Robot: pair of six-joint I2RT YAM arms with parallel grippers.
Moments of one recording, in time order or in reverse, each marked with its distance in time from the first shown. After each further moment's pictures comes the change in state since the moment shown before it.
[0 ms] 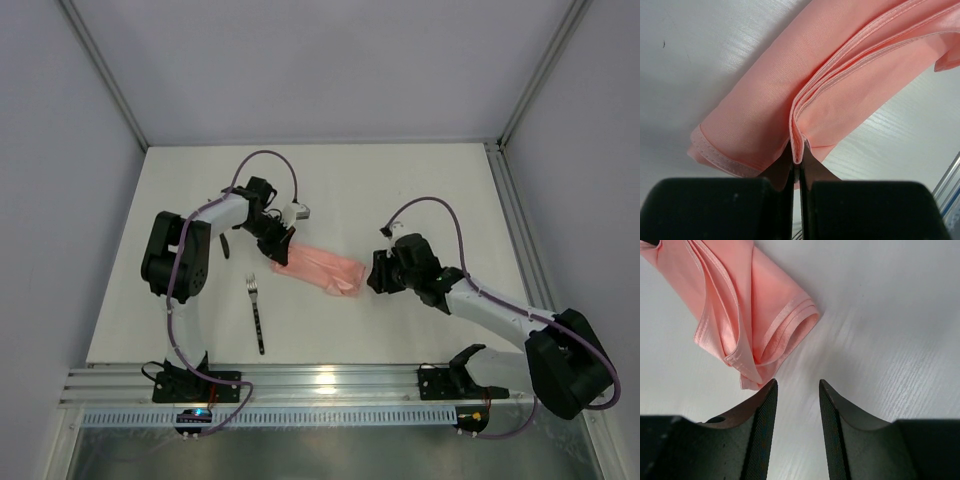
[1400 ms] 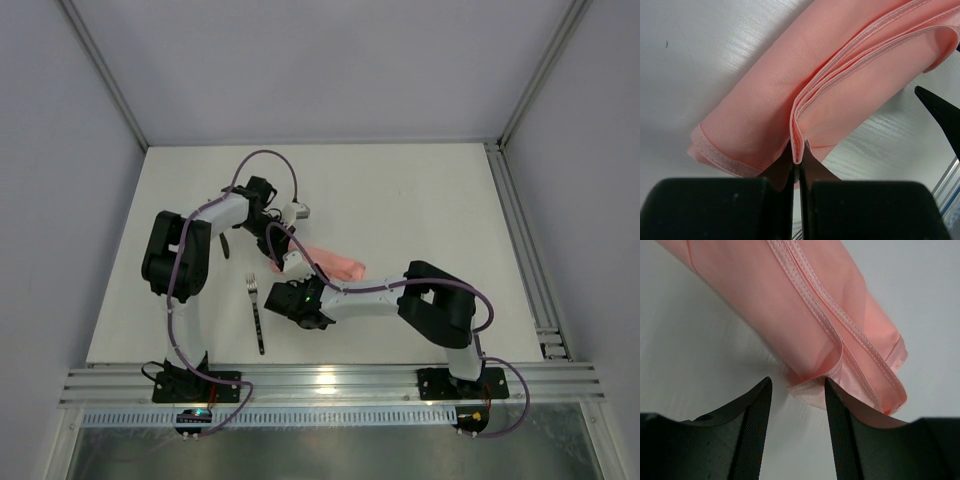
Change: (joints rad) left arm 0.001 0.006 0.011 -0.009 0.002 -0.002; right arm 0.673 0.740 0.695 -0.436 0.938 0.194
